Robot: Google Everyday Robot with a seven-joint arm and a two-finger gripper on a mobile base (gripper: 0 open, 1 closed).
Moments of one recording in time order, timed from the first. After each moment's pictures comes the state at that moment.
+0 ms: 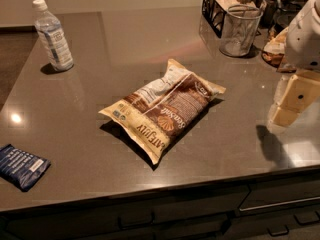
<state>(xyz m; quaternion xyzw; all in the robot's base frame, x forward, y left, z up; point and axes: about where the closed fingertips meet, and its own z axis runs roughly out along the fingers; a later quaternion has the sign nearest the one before) 0.438 -0.217 0.976 -0.60 0.78 -0.03 0.16</state>
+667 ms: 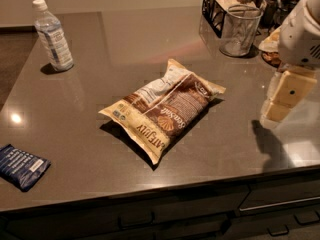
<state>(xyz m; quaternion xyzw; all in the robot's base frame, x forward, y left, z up) 0.451 -0.214 0.973 -0.60 0.78 -0.03 0.16</state>
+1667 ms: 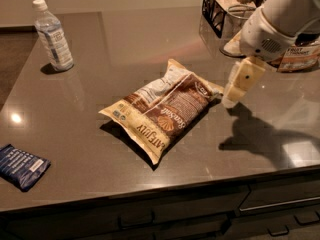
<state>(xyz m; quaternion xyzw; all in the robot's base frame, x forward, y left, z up) 0.534 -0.173 0.933 -0.61 0.77 0.08 0.20</state>
